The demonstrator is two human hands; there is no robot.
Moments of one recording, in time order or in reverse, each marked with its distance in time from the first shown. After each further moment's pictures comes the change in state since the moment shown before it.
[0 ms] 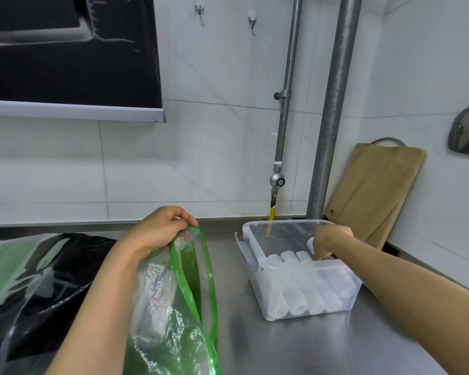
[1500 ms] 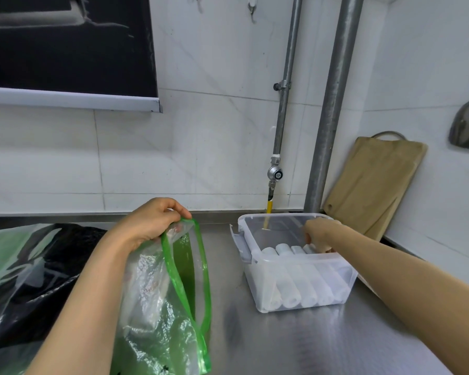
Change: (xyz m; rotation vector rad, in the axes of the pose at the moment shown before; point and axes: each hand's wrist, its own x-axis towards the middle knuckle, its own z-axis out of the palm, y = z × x) left_hand -0.002 0.002 -0.001 0.049 0.000 -0.009; right_hand 0.022 0.007 0.009 -0.083 0.025 -0.194
